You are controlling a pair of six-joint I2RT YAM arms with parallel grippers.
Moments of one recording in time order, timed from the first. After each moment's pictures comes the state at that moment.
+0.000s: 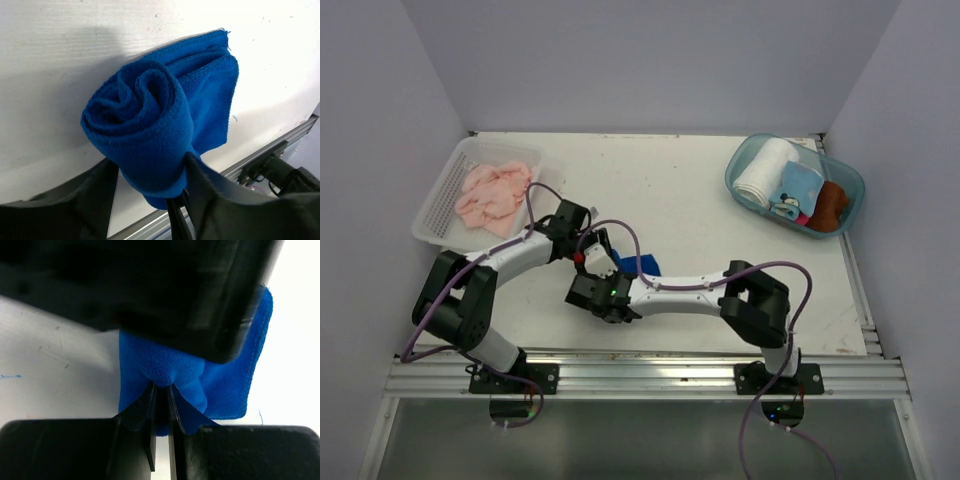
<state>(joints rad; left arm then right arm) -0.42 1.56 0.86 -0.39 0.40 -0.70 1.30 2.00 1.45 -0.69 0.72 0.60</state>
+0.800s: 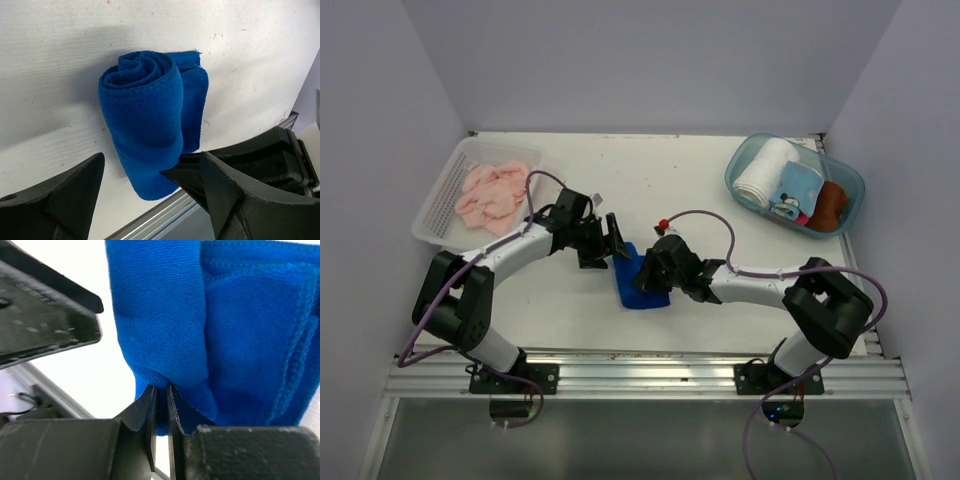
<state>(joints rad) -0.42 1.56 0.95 -0.40 0.43 -0.70 0.90 1.58 0.78 0.05 0.00 0.92</state>
